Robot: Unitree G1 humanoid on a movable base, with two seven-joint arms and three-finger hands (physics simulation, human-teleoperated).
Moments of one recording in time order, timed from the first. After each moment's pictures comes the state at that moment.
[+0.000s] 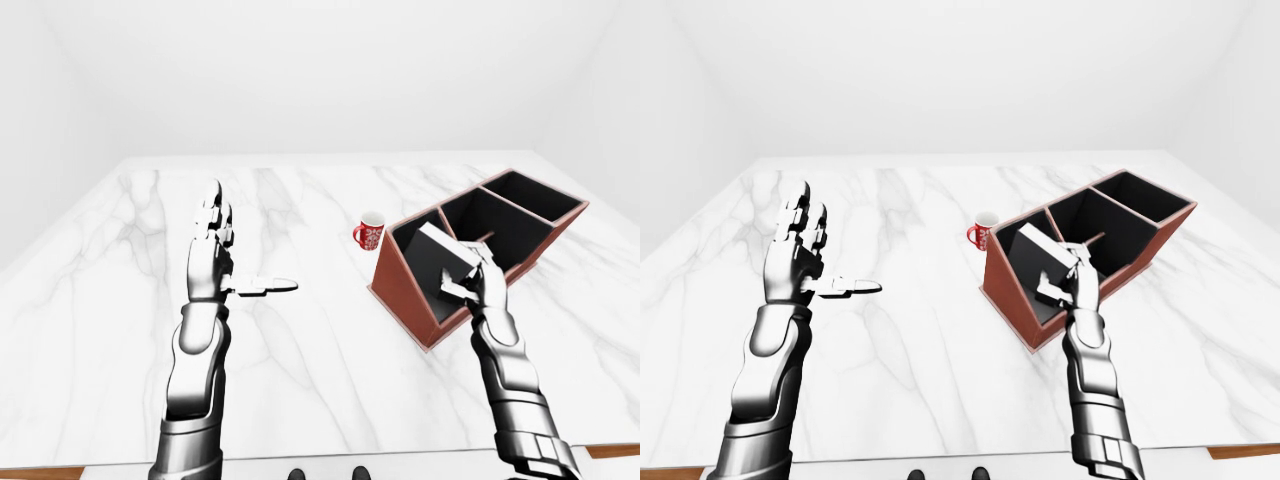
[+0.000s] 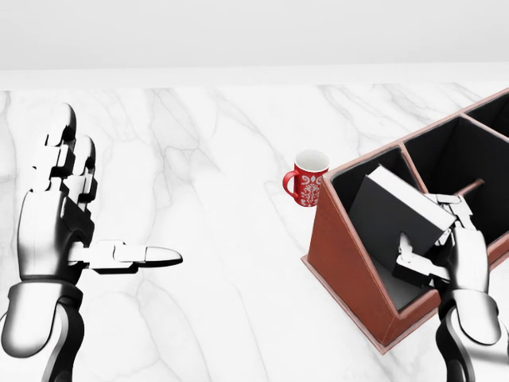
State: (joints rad) left arm -0.19 0.07 0.09 -0.23 -0.02 0.09 -0.02; right arm -0.23 -0.22 -0.24 0.26 0.12 0.08 -0.05
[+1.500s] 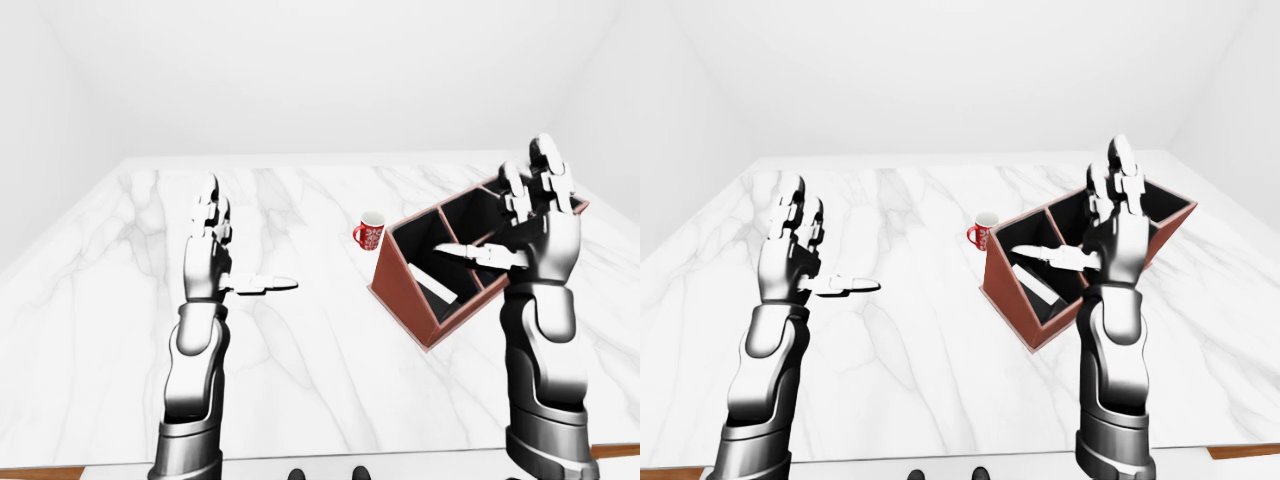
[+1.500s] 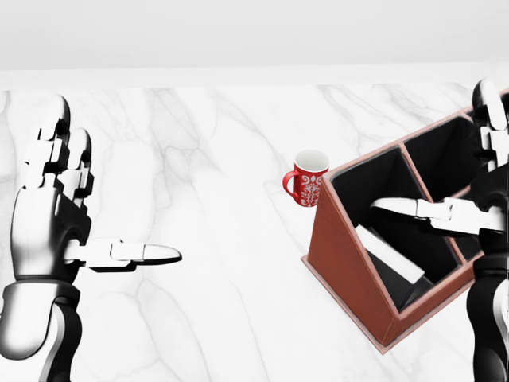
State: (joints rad) left arm -0.19 0.07 0.09 -0.26 -0.02 0.09 -0.02; right arm -0.23 -0.20 -0.27 -0.32 0.20 0.09 -0.04
